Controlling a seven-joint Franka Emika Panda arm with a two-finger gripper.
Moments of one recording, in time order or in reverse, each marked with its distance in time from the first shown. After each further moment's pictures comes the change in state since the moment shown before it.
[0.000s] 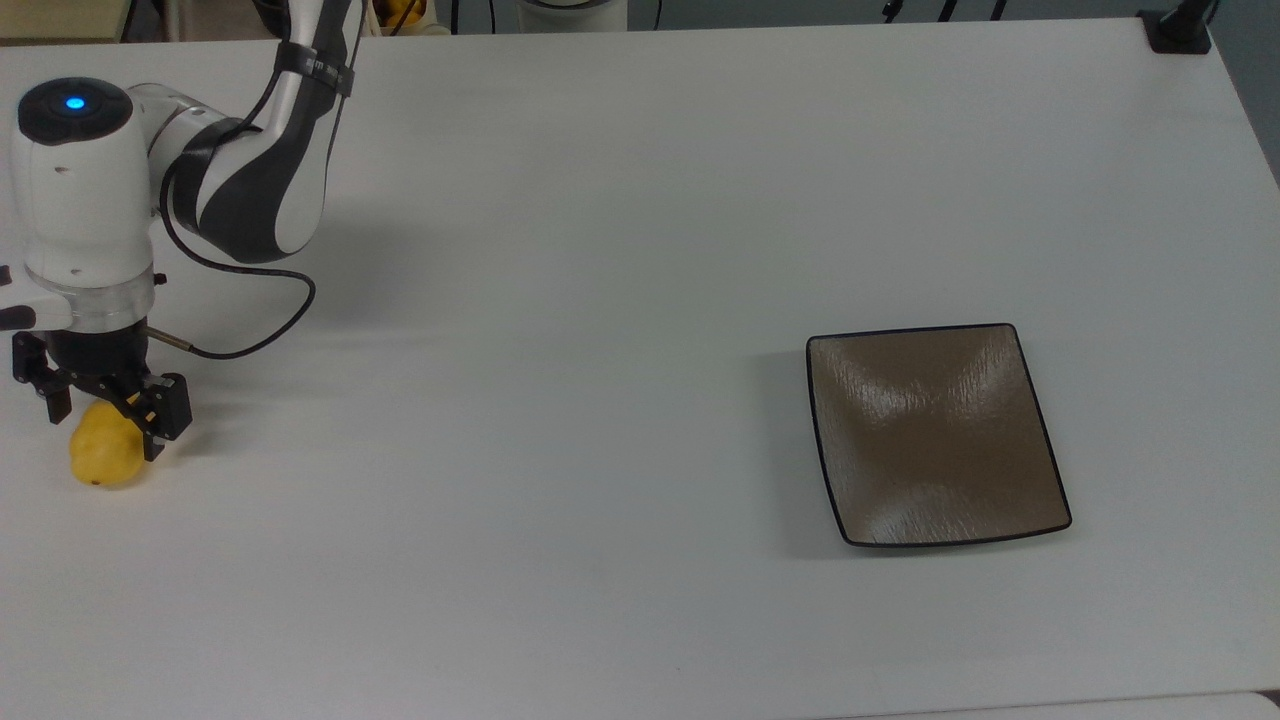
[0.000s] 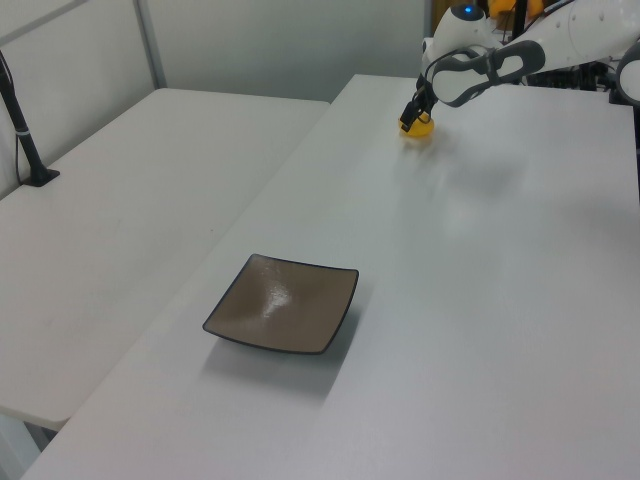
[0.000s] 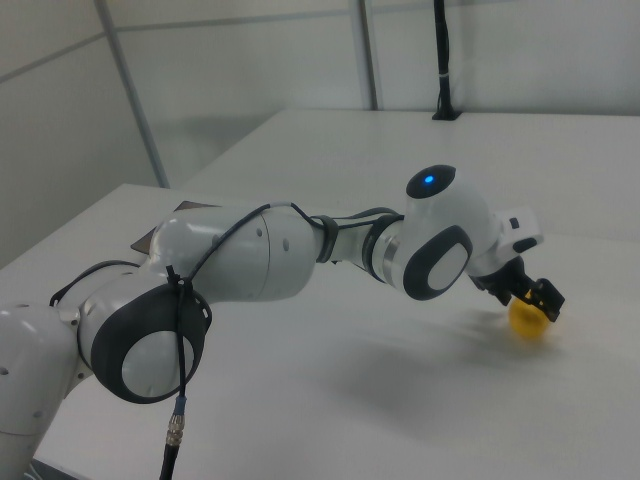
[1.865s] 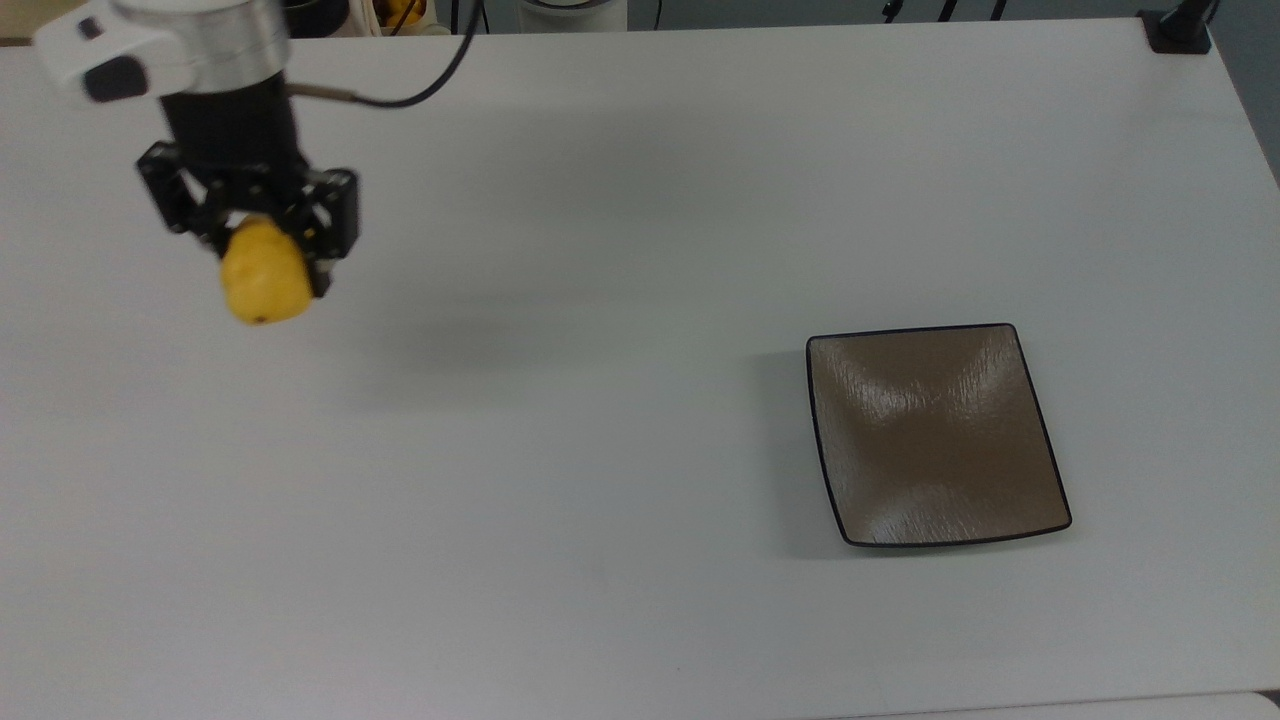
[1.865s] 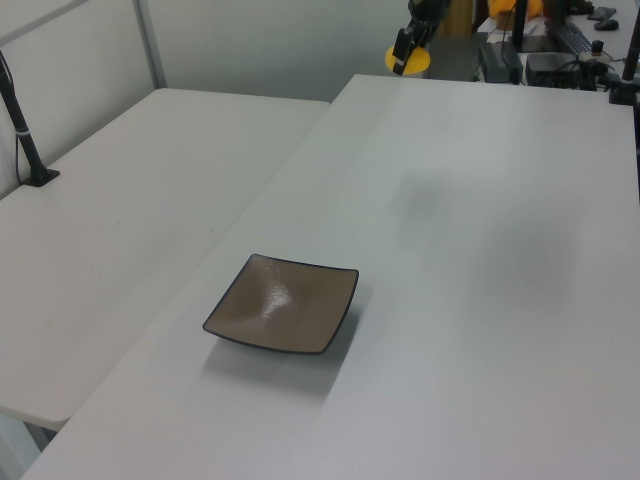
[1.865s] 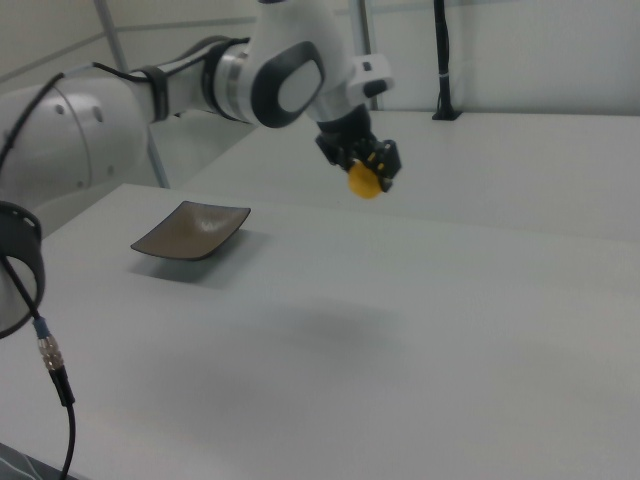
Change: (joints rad) arm 0.176 -0.518 0.105 -0.167 0.002 -0.483 0.074
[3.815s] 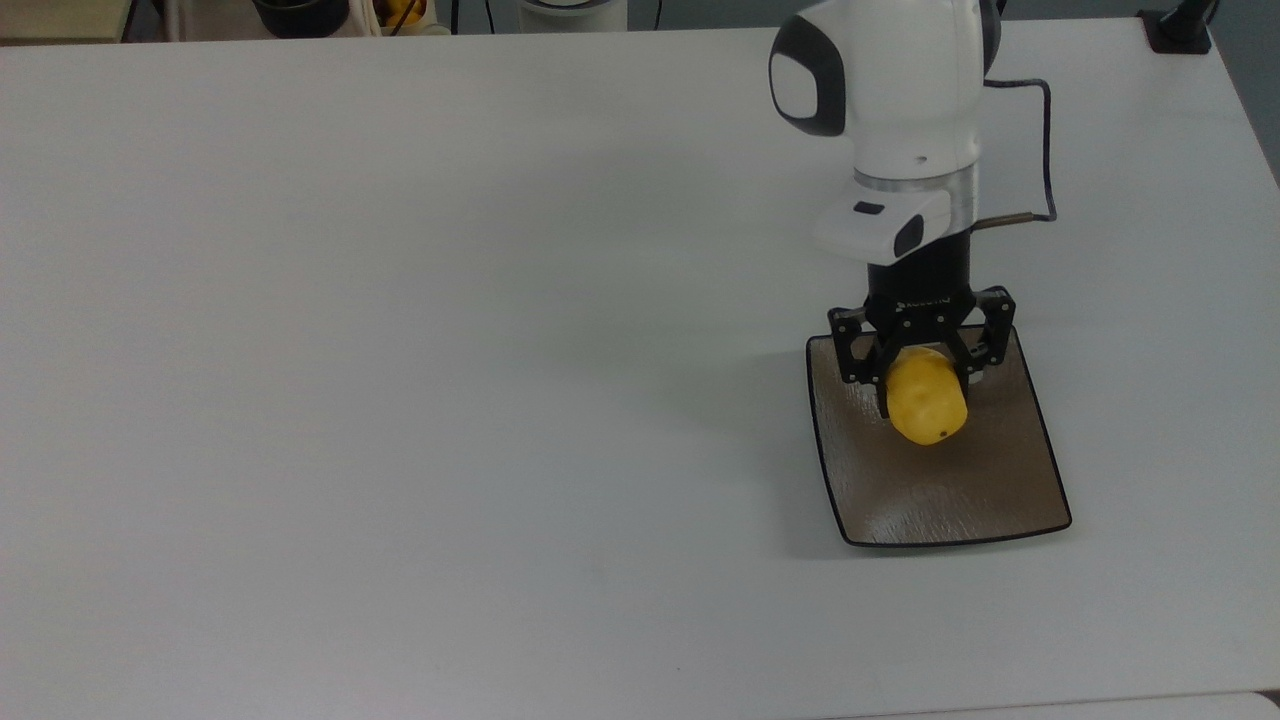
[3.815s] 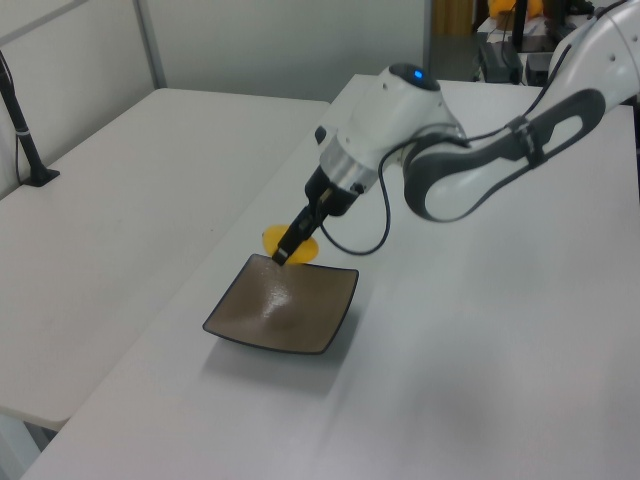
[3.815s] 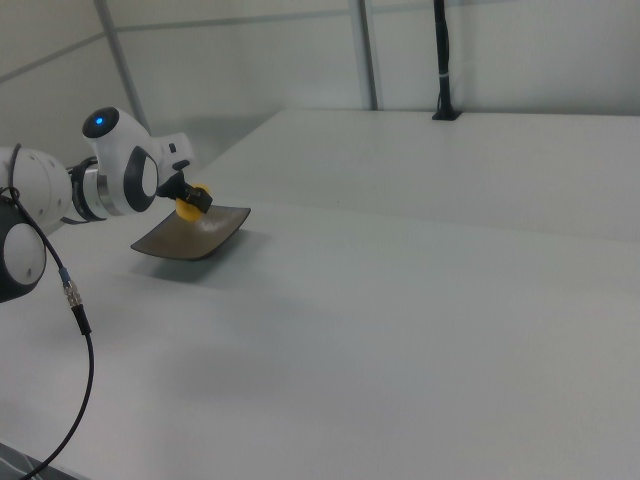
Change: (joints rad) arm 0.621 0.264 0.008 -0.084 -0.085 0.618 0.512
